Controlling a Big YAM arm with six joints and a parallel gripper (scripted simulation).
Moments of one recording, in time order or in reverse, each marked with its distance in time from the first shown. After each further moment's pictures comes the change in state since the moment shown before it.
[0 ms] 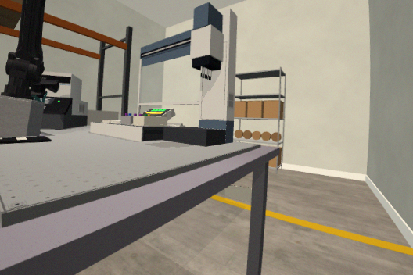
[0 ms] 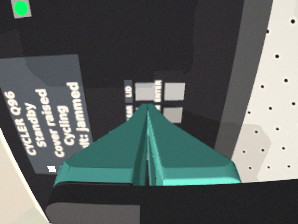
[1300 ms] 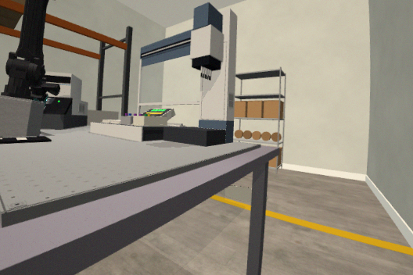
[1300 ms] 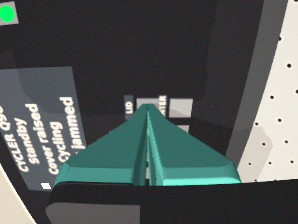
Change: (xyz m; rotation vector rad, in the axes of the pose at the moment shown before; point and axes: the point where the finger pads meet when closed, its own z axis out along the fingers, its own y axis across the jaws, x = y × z) arm 0.001 0.002 0.020 -0.003 0.000 -0.007
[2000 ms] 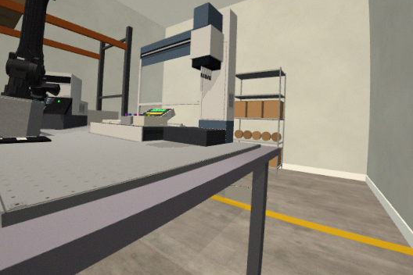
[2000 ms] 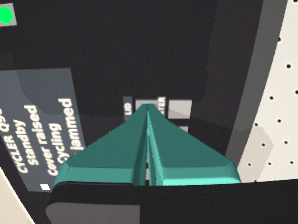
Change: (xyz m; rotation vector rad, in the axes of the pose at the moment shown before) arm 0.000 -0.001 0.001 0.001 -0.001 0.001
